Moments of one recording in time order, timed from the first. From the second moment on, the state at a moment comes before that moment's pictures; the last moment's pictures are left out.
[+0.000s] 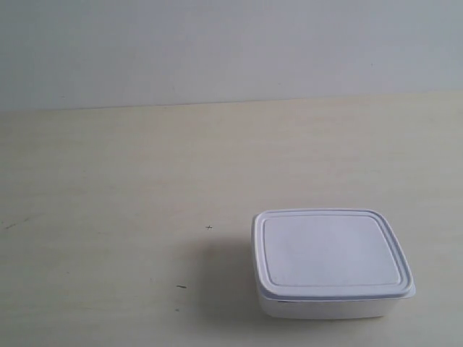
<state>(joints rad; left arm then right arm) 0.30 0.05 -0.05 -0.27 0.43 0.13 0.95 0.64 -0.92 -0.40 1.18 0.32</state>
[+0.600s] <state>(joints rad) 0.30 0.63 -0.78 -0.27 0.54 0.13 0.95 0.50 -0.76 -0.33 1.20 0.40</state>
